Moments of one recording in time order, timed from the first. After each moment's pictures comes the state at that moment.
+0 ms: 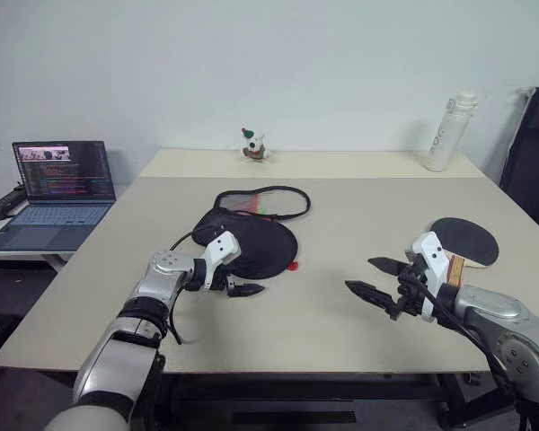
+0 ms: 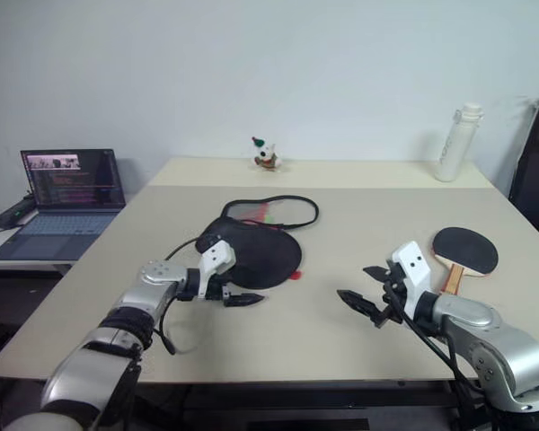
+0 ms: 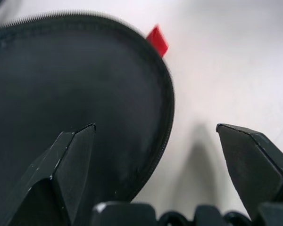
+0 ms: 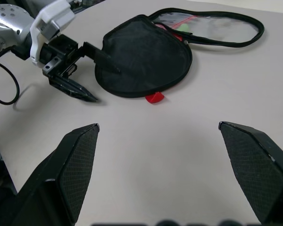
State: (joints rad) left arm -0.92 0.51 -0.16 1.08 -0.01 -0.18 -1.21; right arm -0.28 -0.61 -0.13 -0.51 0.64 0.90 0.56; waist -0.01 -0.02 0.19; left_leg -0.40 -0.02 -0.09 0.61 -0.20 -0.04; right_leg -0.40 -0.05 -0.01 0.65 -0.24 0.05
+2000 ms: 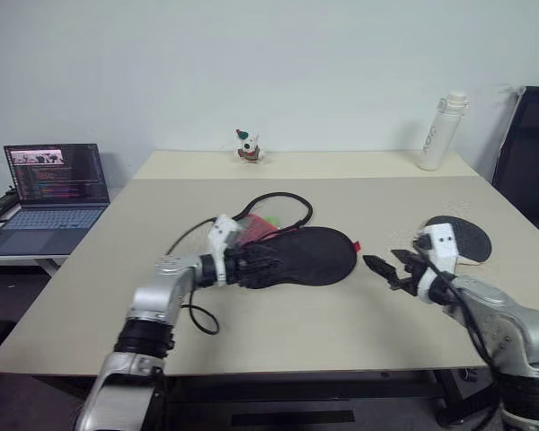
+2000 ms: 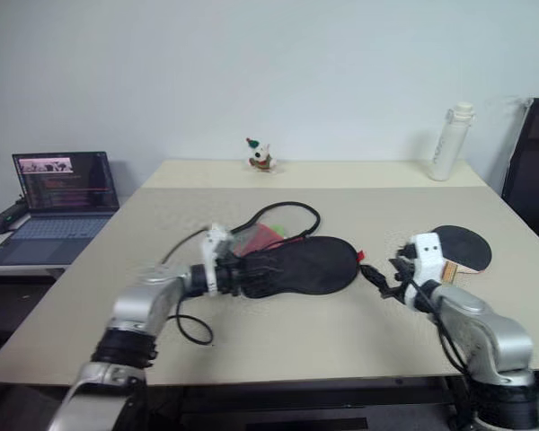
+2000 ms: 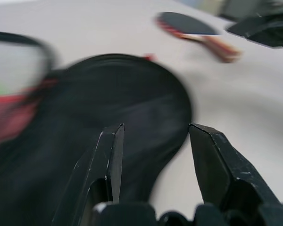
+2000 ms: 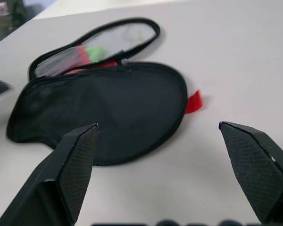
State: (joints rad) left arm -0.68 0.48 0.03 0.35 -0.28 0.45 -1.03; right arm -0.41 -0.41 -0.20 -0.24 0.60 0.95 0.27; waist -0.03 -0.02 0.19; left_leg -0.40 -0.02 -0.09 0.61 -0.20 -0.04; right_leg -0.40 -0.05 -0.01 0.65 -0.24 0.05
